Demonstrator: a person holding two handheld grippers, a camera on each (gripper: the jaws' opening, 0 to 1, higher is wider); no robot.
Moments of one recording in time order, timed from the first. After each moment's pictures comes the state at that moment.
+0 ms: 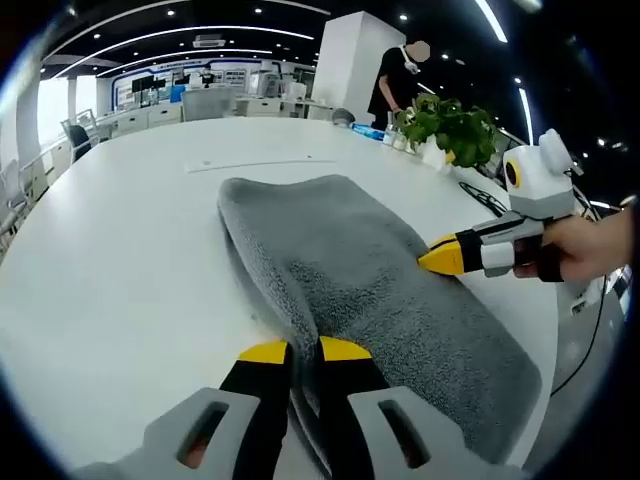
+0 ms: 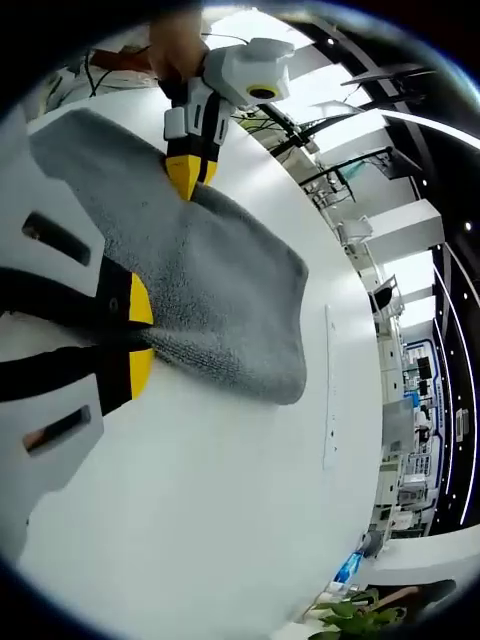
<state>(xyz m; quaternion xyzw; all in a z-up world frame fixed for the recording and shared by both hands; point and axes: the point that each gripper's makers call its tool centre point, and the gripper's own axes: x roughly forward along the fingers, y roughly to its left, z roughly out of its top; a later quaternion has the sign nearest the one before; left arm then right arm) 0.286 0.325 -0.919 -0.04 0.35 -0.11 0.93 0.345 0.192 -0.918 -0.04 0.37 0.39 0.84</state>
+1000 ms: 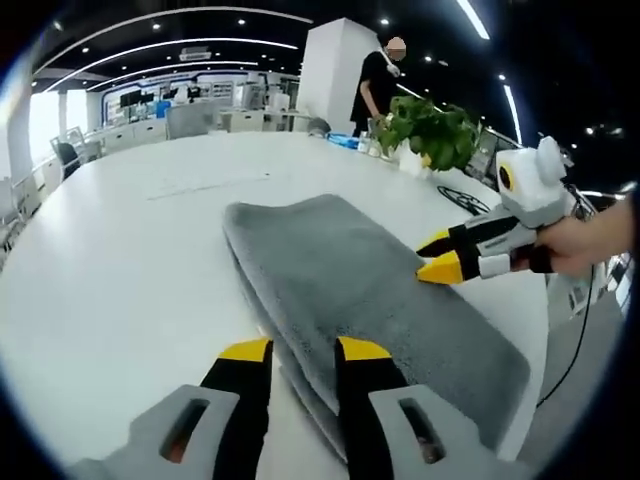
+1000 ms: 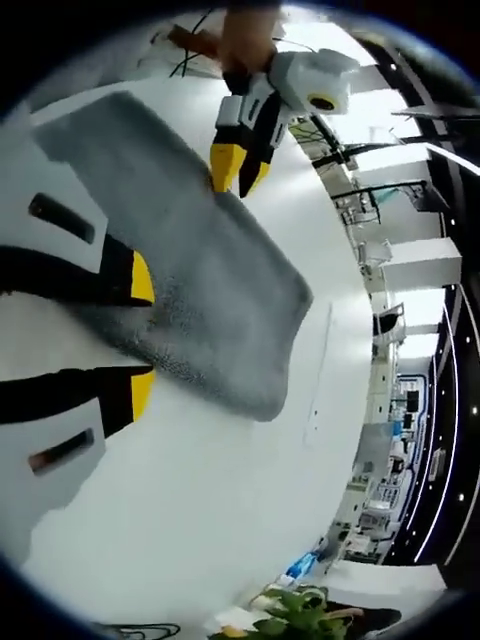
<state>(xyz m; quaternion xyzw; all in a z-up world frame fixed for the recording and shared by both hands) 0.286 0.274 -0.886 -0.02 0.31 -0.13 0.94 0.342 0.132 -0.900 -0.15 0.32 0.43 0.83</state>
